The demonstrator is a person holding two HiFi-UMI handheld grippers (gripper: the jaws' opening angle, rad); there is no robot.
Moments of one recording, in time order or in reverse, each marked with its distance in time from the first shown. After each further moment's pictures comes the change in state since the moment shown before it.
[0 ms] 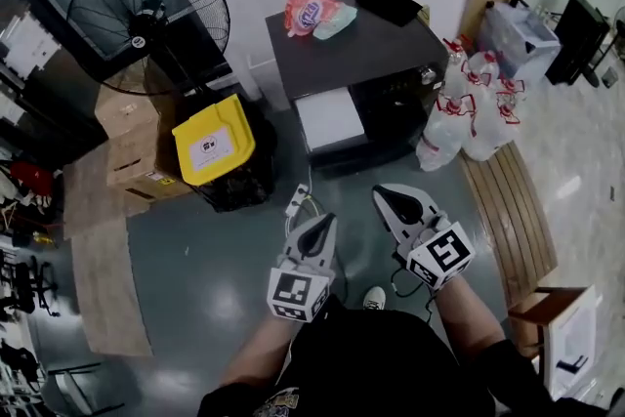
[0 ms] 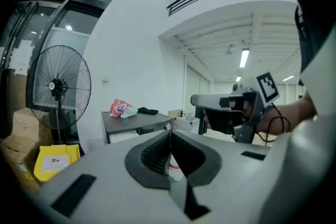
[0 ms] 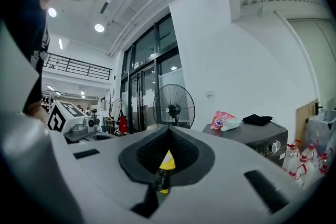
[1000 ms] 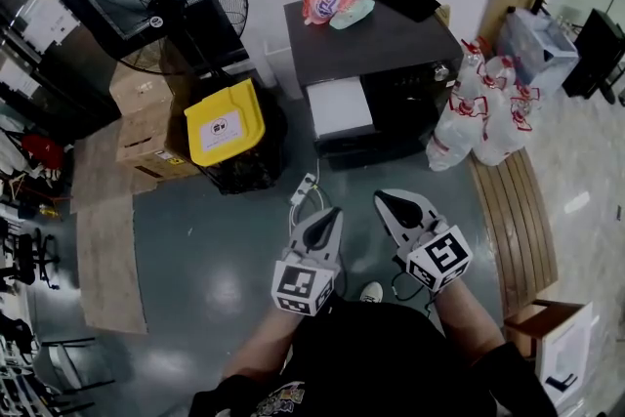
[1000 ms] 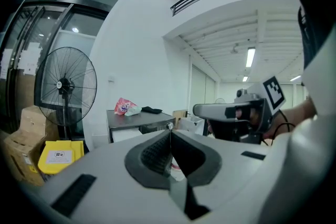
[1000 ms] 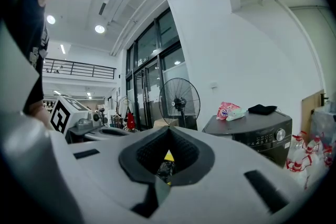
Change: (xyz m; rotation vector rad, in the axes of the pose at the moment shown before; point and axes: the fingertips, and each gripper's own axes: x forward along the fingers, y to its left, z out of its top) left arm -0.003 -0.017 -0.010 -0.022 -0.001 0.072; right arm -0.017 0.012 -0.029 0.039 0.063 0.074
